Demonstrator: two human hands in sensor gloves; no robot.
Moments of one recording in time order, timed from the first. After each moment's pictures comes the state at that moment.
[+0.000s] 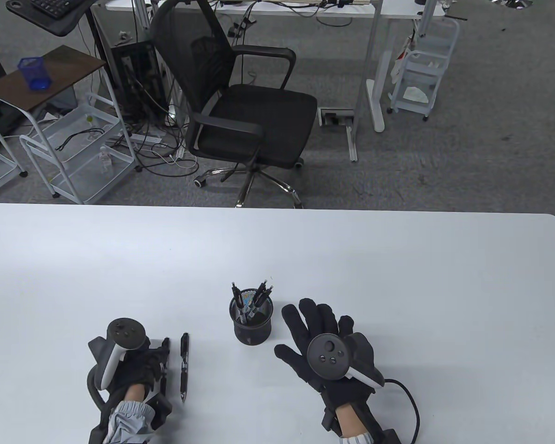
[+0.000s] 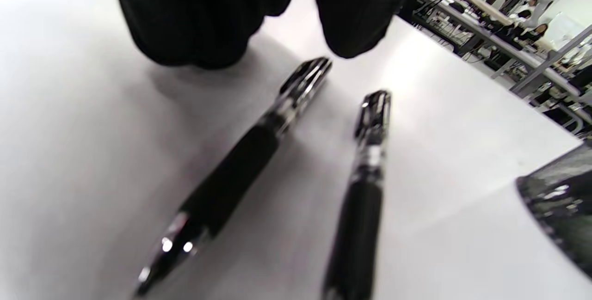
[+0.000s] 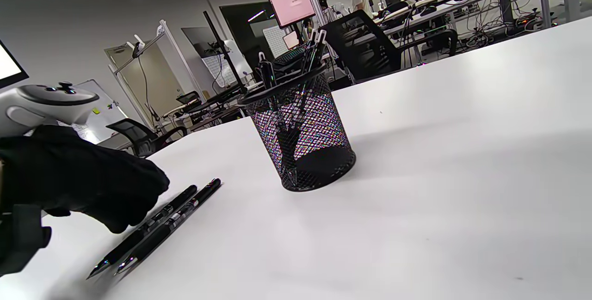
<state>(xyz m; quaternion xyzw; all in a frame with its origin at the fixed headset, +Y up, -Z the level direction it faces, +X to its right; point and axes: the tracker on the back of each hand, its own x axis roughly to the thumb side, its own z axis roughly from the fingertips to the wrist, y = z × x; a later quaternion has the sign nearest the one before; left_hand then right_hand) -0.308 -0.778 -0.284 -0.18 0.22 0.26 0.92 0.081 -0.703 -0.268 0.23 0.06 0.95 0.21</state>
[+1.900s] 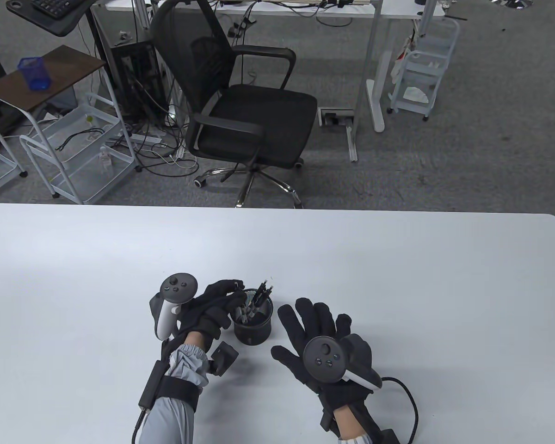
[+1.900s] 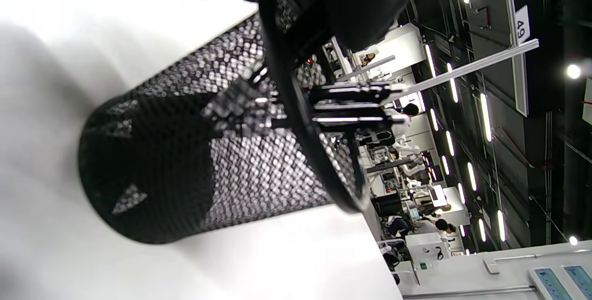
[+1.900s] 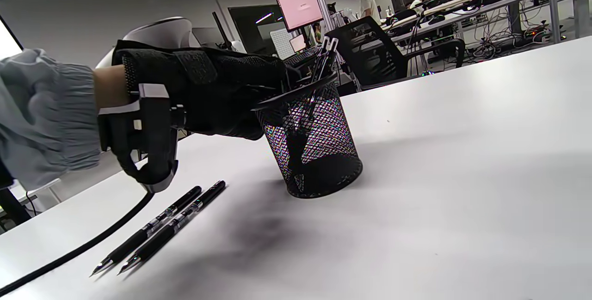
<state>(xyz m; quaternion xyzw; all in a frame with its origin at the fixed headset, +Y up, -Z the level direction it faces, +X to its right) -0.196 -0.767 -0.376 -0.17 0.03 0.52 0.84 0.075 -0.701 -0.265 0.24 0.05 0.95 0.20</state>
